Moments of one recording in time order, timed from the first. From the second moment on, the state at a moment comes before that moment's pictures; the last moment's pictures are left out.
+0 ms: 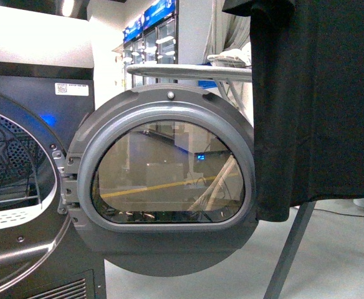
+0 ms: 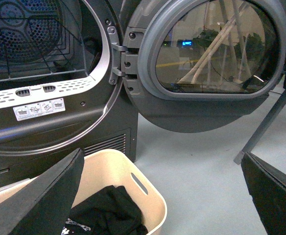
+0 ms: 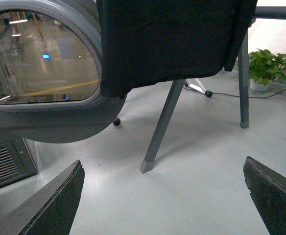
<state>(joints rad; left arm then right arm) 0.00 0.00 0.02 0.00 0.00 -0.01 0.00 0.00 0.01 0.00 0.00 0.00</state>
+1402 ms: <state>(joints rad) 0.00 0.00 0.02 0.00 0.00 -0.01 0.00 0.00 0.01 0.00 0.00 0.00</state>
